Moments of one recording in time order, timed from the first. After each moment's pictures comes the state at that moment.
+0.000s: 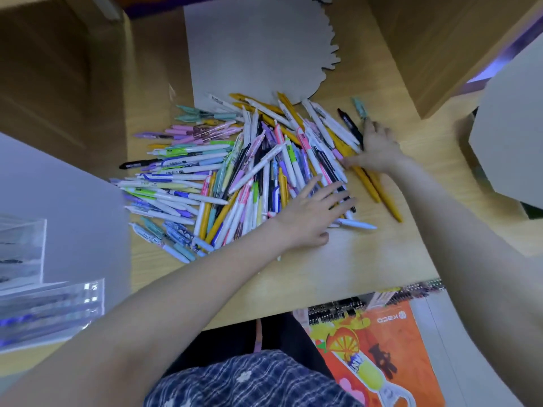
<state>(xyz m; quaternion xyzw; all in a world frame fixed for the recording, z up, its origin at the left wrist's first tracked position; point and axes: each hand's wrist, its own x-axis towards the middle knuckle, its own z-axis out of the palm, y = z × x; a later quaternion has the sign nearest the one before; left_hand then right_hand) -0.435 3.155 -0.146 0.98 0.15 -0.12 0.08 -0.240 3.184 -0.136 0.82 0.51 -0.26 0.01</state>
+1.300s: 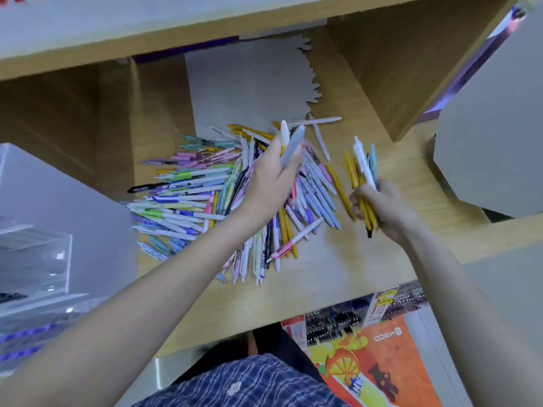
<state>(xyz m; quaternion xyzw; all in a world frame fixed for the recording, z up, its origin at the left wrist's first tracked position) -0.466 3.182 -0.036 0.73 0.38 0.32 0.47 -0.294 3.092 -0.074 0.71 0.22 -0.48 -0.47</state>
